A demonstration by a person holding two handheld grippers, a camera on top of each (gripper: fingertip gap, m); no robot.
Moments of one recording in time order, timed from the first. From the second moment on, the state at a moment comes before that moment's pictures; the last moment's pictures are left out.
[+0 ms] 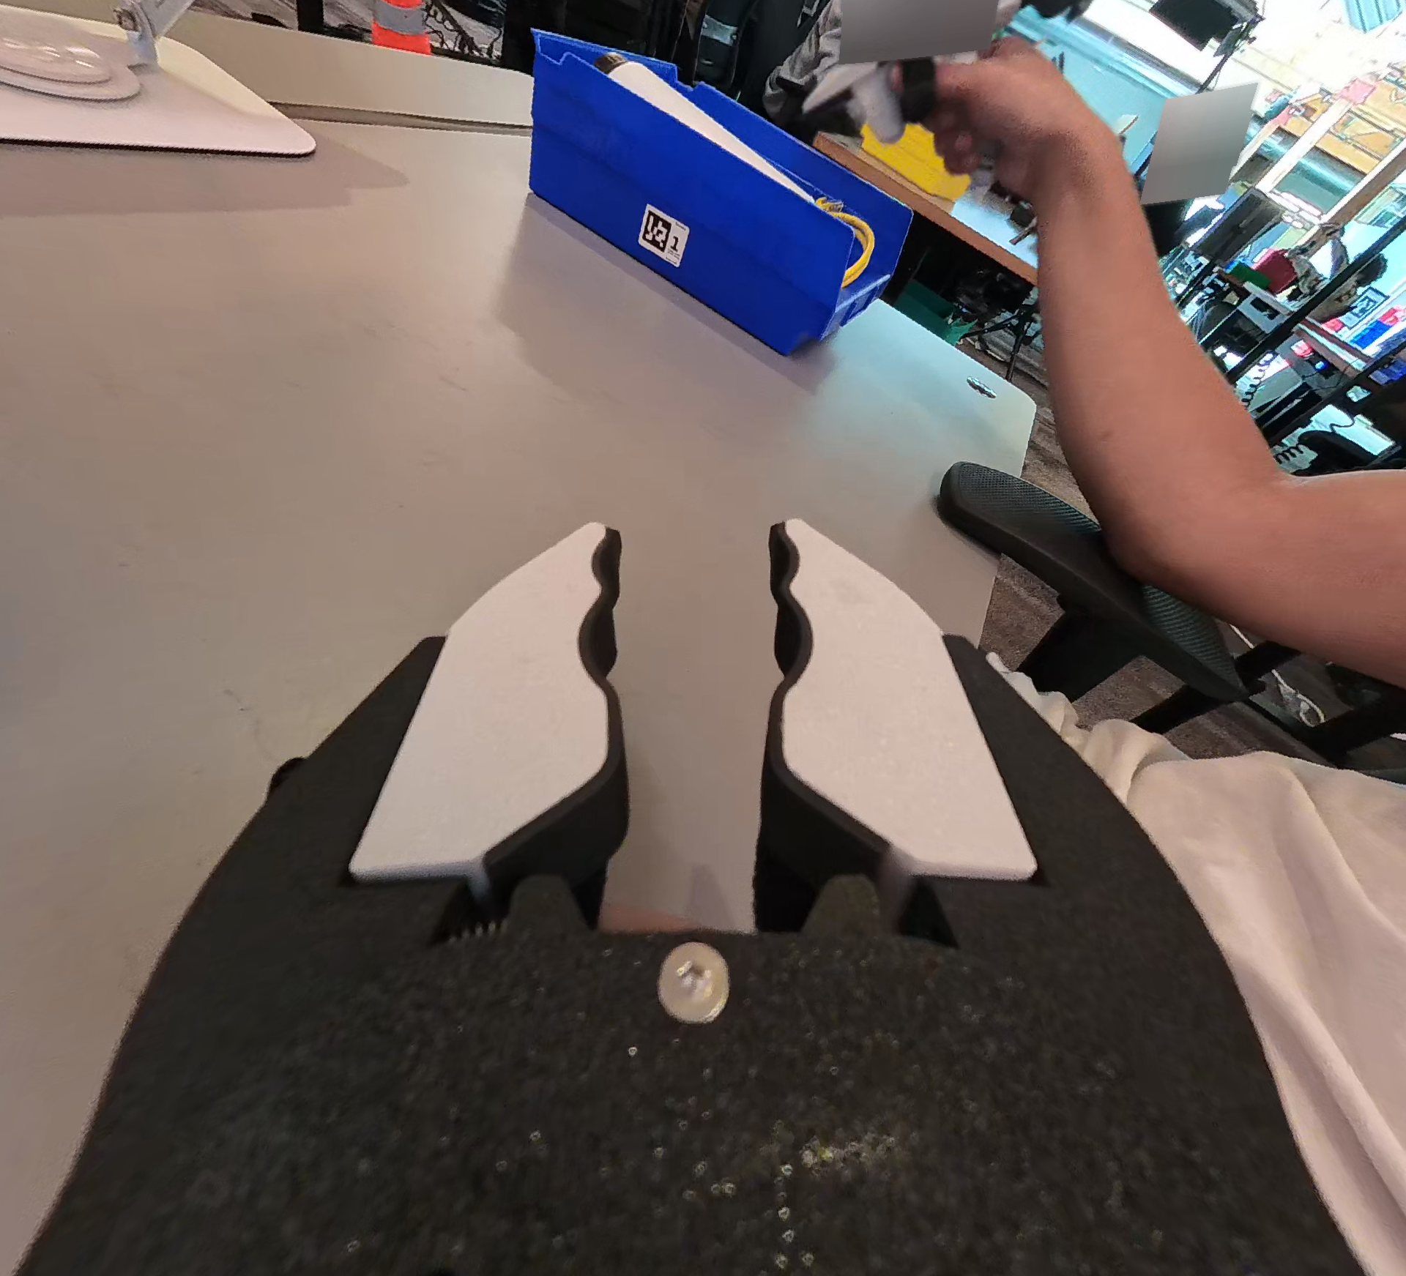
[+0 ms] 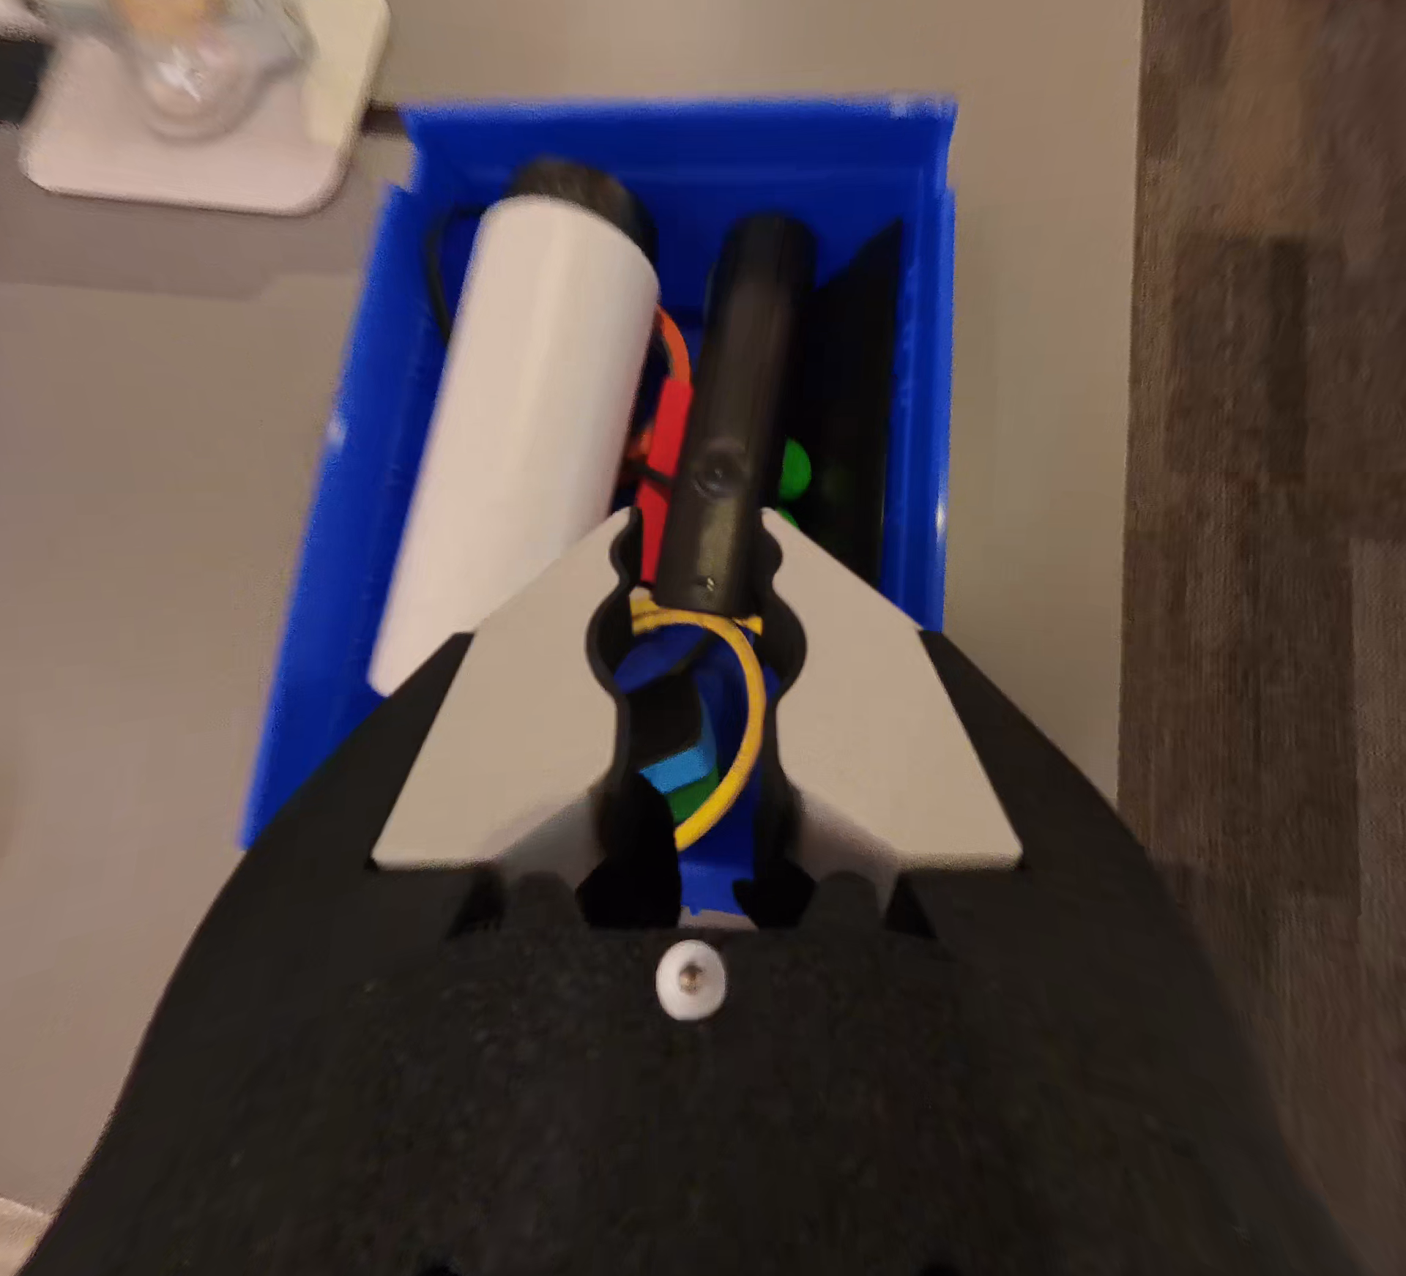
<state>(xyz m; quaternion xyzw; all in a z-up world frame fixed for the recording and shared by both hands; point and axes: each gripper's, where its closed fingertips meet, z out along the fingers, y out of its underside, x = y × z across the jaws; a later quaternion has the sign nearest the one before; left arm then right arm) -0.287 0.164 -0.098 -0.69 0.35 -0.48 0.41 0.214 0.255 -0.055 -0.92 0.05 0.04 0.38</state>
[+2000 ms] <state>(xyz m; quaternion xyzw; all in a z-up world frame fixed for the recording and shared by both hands) -0.440 0.380 -0.190 -0.78 0.62 -0.02 0.03 -0.176 0.220 -0.127 -0.78 -0.17 0.45 0.40</state>
